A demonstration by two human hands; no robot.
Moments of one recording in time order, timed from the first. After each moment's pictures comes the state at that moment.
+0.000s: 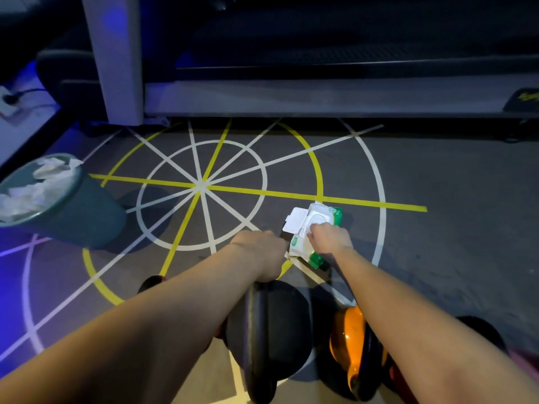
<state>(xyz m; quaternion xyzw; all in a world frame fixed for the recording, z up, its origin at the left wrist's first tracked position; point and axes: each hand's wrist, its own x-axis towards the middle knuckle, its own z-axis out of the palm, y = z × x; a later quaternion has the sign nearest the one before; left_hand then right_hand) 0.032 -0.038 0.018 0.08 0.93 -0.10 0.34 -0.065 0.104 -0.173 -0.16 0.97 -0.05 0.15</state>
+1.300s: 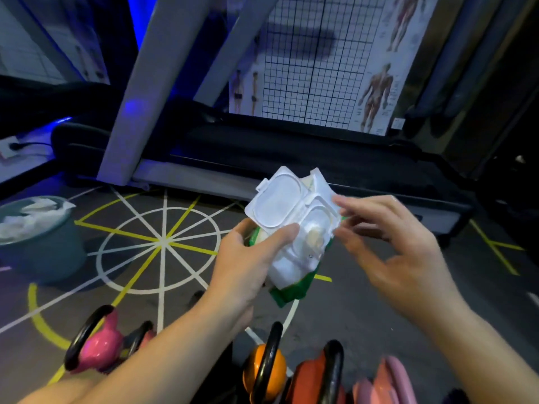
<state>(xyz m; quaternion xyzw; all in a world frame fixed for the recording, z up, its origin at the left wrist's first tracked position) 0.184 0.098 0.227 -0.11 0.59 0.80 -0.06 0.149 0.293 0.248 -0.36 0.81 -0.39 -0.26</state>
